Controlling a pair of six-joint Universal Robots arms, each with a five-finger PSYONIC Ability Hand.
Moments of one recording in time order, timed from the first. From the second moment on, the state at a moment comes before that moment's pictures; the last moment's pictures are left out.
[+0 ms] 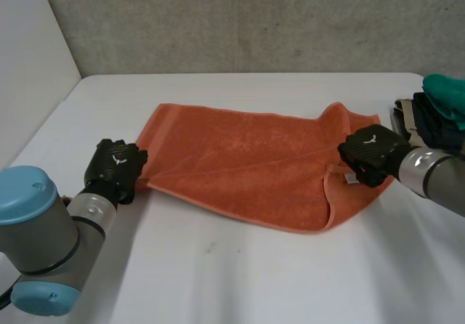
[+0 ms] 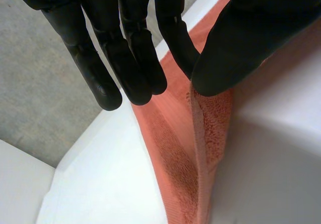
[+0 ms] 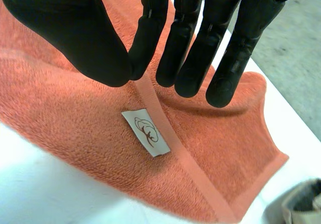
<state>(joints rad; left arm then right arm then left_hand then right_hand) 4.39 -1.93 -1.93 3.70 -1.54 3.71 1.69 -1.07 1.41 0.17 1.12 2.38 1.12 1.16 1.16 1.16 0.99 0.99 1.17 1.18 1.19 0.99</state>
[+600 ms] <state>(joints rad) 4.39 -1.95 -1.92 3.69 -1.54 3.71 1.73 -0.93 1.36 0.23 1.09 2.04 1.12 1.13 1.13 1.13 0.96 0.41 0.46 0.45 0.44 0.27</state>
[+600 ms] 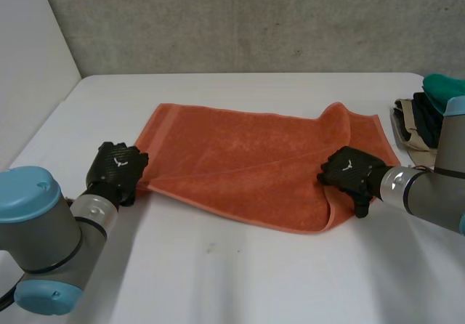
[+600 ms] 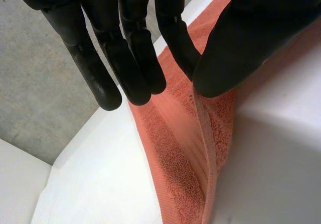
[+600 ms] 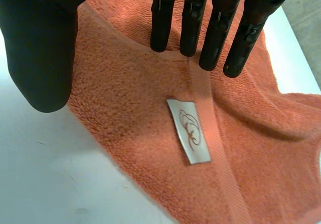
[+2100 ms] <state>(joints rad) 4.43 -2.04 -1.89 3.64 -1.52 3.72 1.66 -1.12 1.59 -0.04 1.32 2.69 0.87 0.90 0.90 0.90 0.72 0.98 1.17 1.18 1.19 0.98</state>
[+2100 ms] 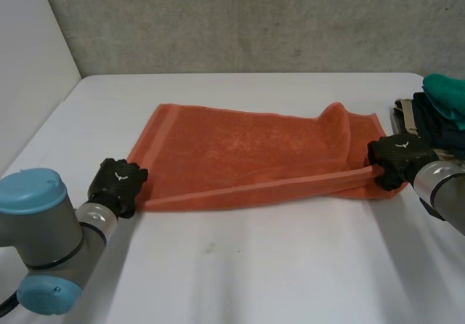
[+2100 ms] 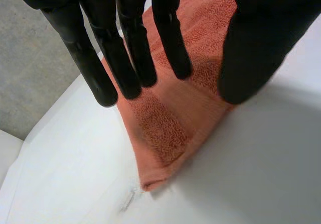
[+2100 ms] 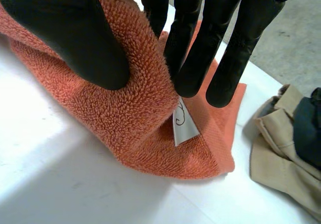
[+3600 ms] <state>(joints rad) 4.44 -1.85 -1.80 3.46 -1.53 3.70 1.67 -1.22 1.57 -0.02 1.36 2.68 1.16 1.19 1.19 1.20 0.97 0.98 1.17 1.18 1.19 0.98</state>
